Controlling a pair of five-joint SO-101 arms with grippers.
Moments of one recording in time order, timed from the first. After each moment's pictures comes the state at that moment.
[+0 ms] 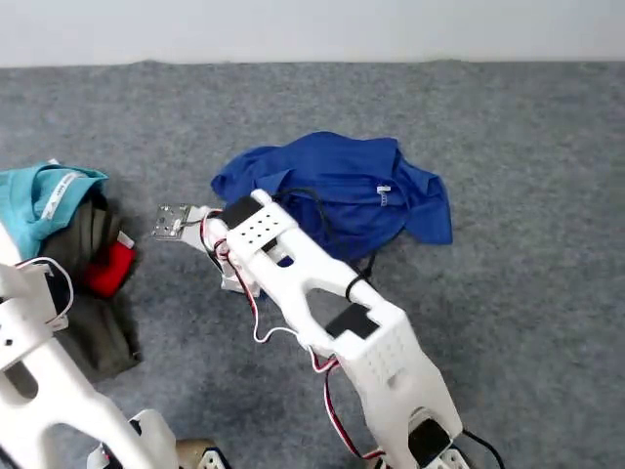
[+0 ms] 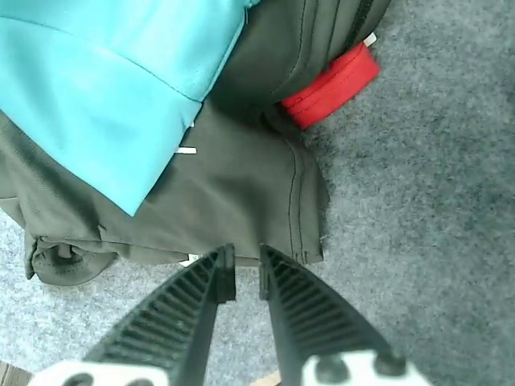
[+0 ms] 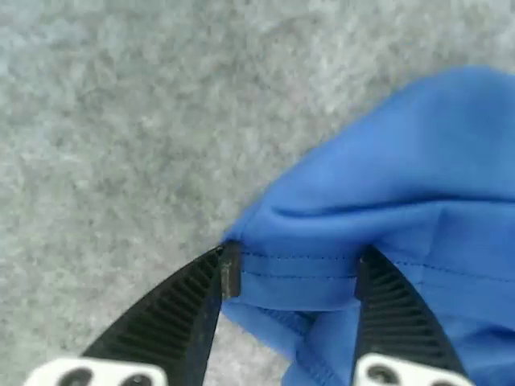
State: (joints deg) left arm -43.0 -33.6 20.1 99.3 -7.8; right arm -44.5 42.1 -25.8 75.8 34.9
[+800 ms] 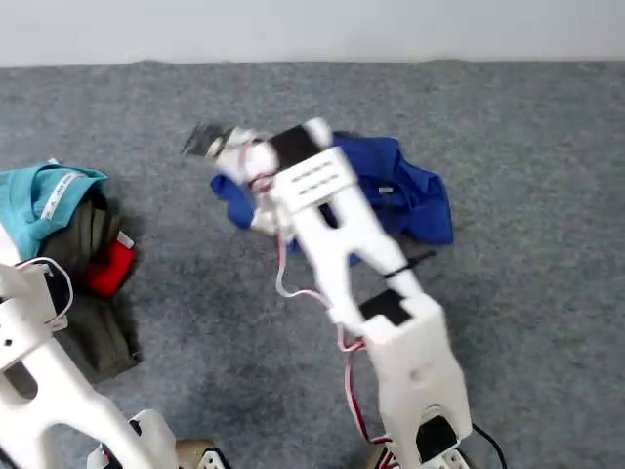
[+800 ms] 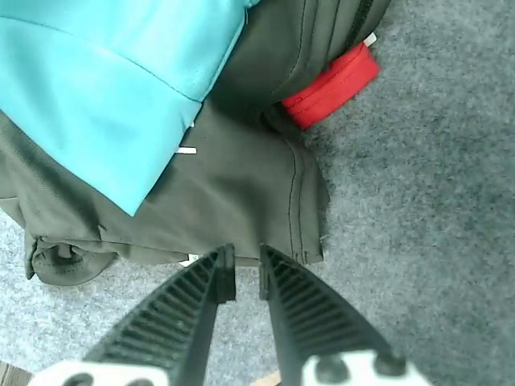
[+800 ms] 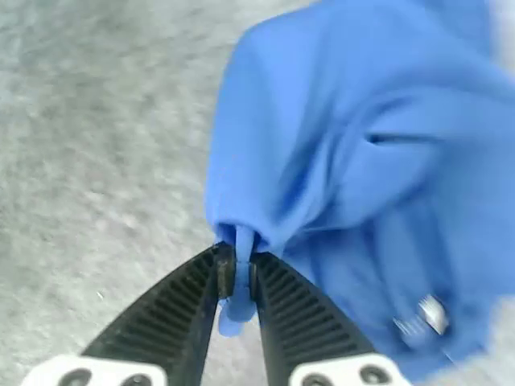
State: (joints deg) left arm -42.9 -33.6 20.1 99.3 -7.8; right arm -31.7 32.0 -48.3 100.5 36.0
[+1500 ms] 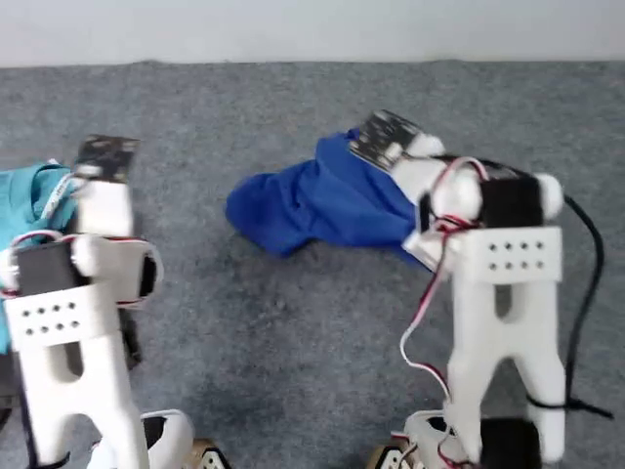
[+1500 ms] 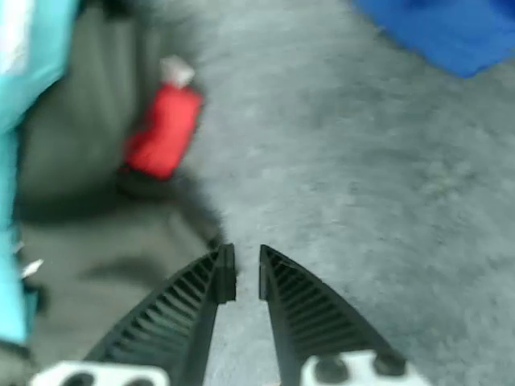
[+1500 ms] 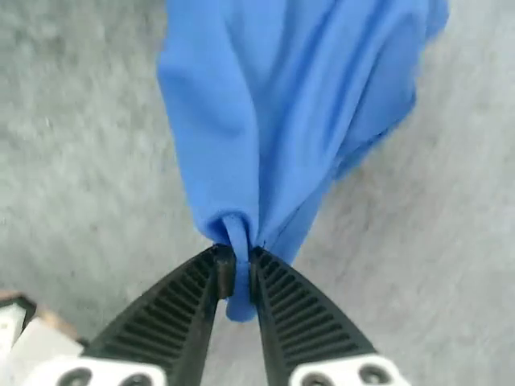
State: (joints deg) left arm -12.2 -33.6 20.1 99.3 -7.8; right arm -4.5 -20.3 -1.0 100.5 47.6
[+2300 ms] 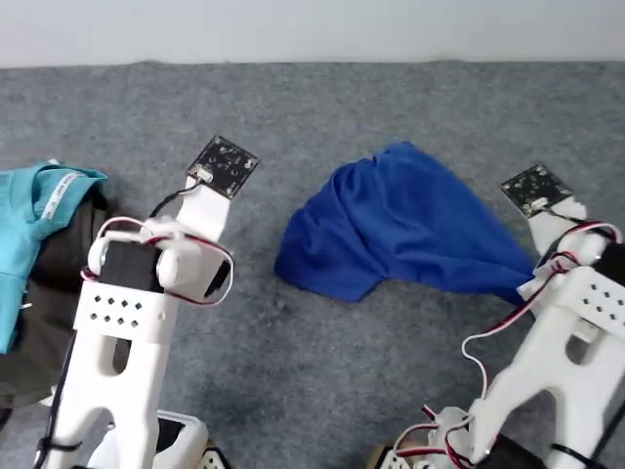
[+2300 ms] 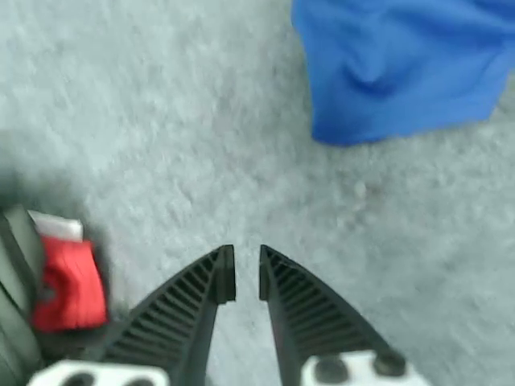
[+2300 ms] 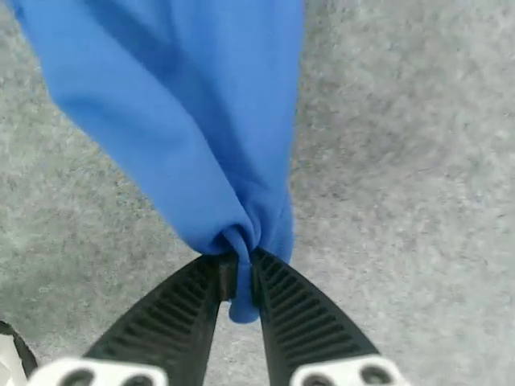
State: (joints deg) left arm 6.5 -32.8 29.1 81.7 -13.1; right arm 30.9 -25.9 25.1 80.2 59.4
